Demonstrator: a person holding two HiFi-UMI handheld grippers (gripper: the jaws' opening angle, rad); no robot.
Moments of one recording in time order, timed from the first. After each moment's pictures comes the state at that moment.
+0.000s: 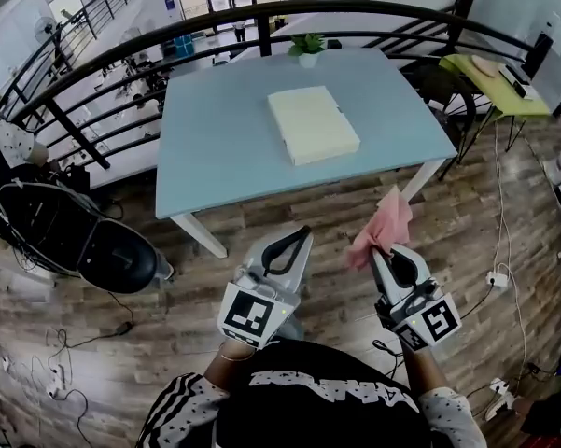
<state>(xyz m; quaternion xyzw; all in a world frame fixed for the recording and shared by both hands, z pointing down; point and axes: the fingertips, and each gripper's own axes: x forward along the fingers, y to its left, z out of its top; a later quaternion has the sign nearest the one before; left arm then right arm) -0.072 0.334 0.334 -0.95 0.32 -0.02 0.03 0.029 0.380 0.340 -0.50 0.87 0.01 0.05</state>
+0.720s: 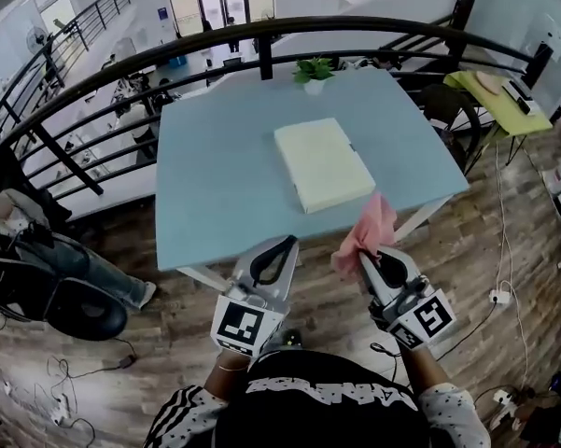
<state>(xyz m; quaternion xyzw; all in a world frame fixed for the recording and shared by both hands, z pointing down) -0.120 0.154 0.339 -0.94 0.34 -0.02 0.03 -0.015 0.196 0.339 -0.48 0.88 0.00 0.05</state>
